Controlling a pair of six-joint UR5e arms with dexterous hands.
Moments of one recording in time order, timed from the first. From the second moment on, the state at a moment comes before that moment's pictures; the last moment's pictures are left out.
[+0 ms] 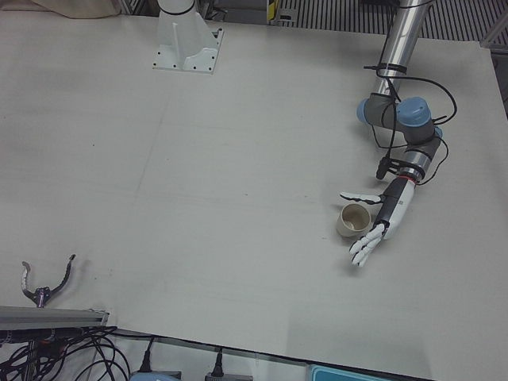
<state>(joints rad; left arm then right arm) -0.95 -1.60 -1.16 -0.63 1.29 0.31 1.55 -1.87 1.93 -3.13 -1.58 -0.27</state>
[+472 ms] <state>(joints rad) -0.95 -1.61 -1.15 -0.63 1.29 0.31 1.55 -1.87 1.93 -3.13 -1.58 -0.27</state>
